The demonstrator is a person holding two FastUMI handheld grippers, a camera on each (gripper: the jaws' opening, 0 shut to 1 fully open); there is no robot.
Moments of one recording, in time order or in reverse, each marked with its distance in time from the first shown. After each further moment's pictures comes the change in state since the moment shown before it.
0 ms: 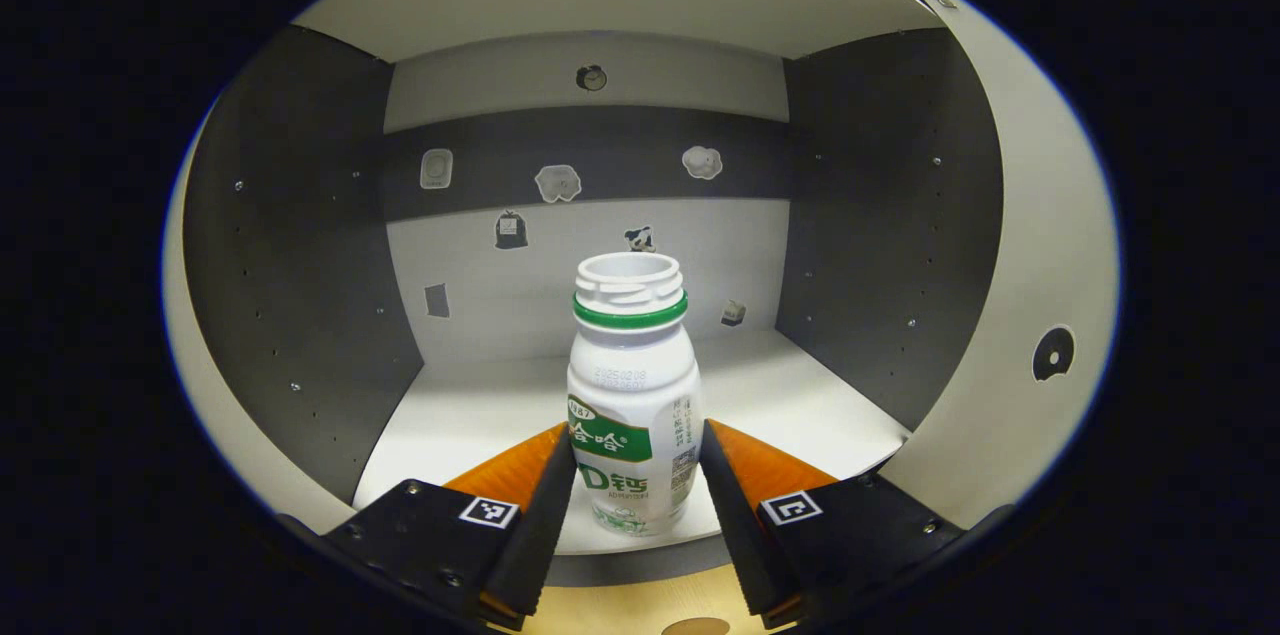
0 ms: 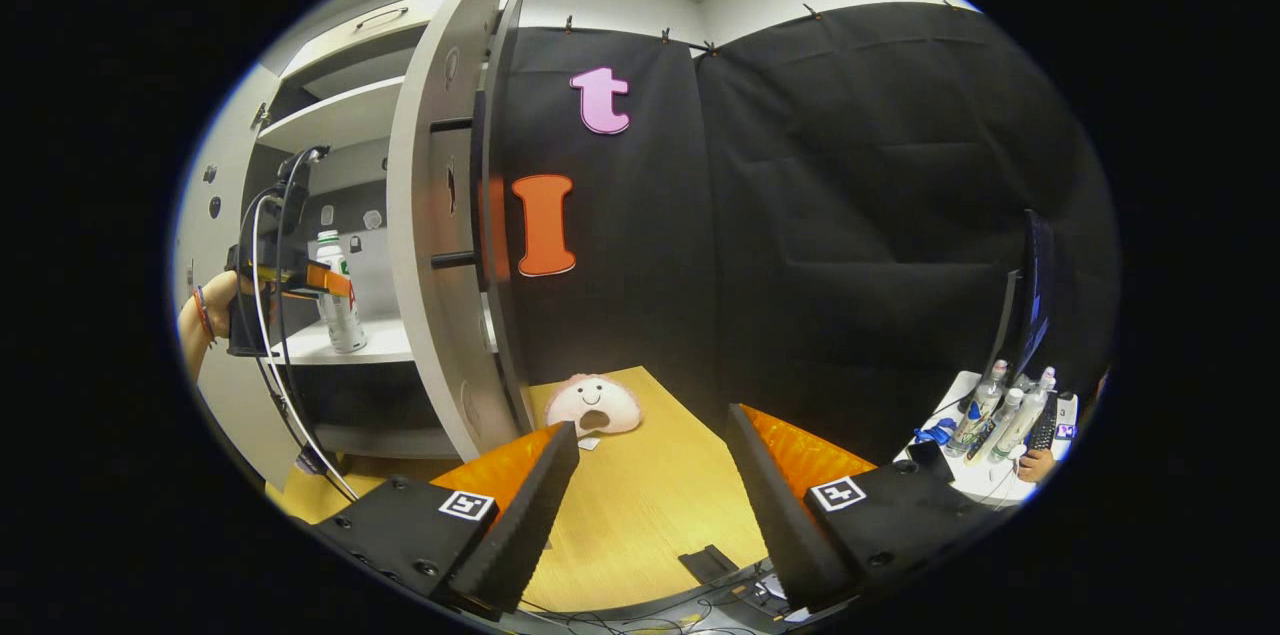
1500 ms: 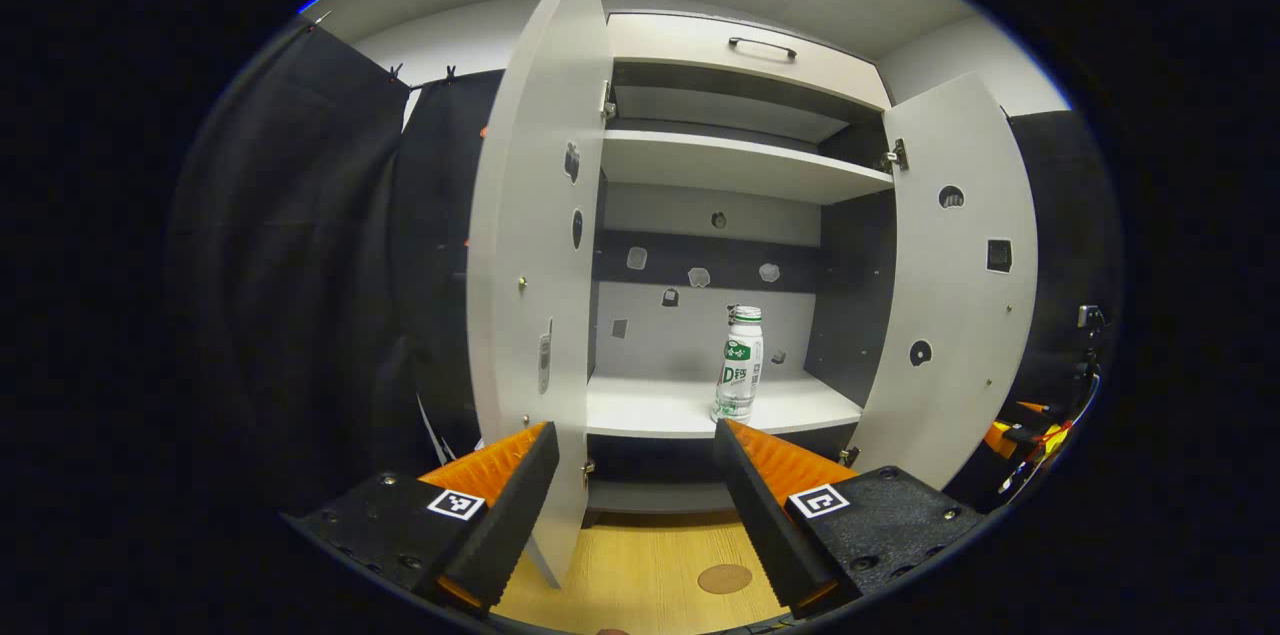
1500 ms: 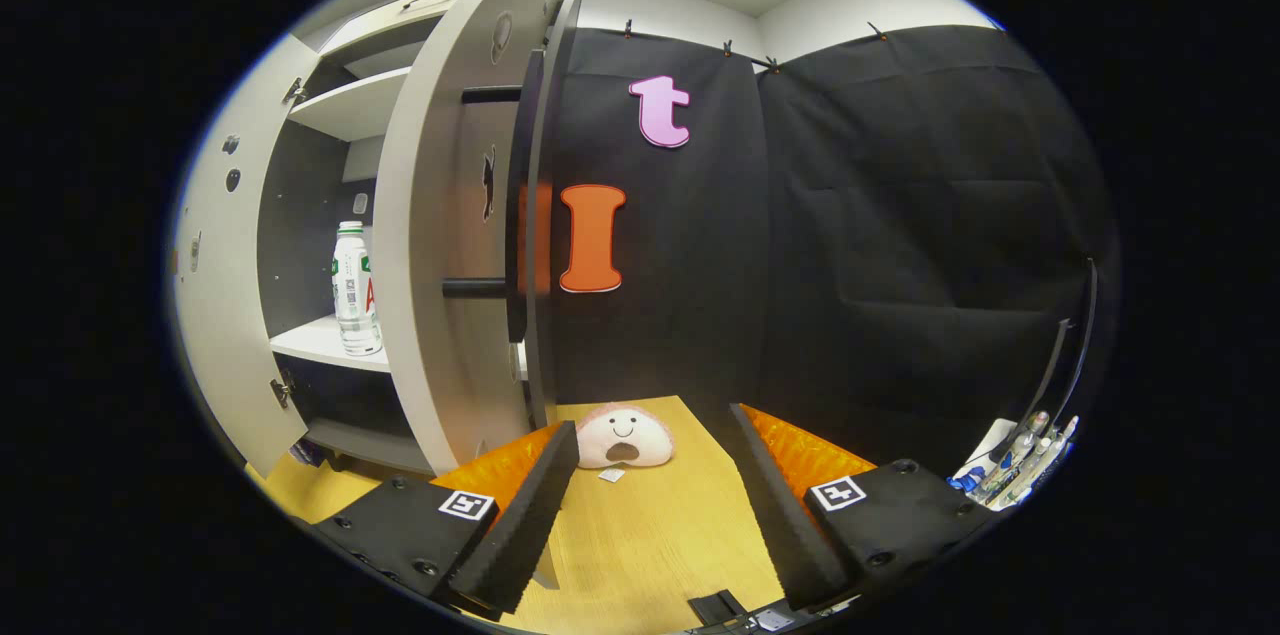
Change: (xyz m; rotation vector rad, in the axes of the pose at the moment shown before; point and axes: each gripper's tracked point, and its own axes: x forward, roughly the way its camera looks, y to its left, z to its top) left arm -0.348 0.095 -0.032 -0.121 -0.278 0.221; right arm 0.067 0.044 0.029 -0.103 -0.077 0.128
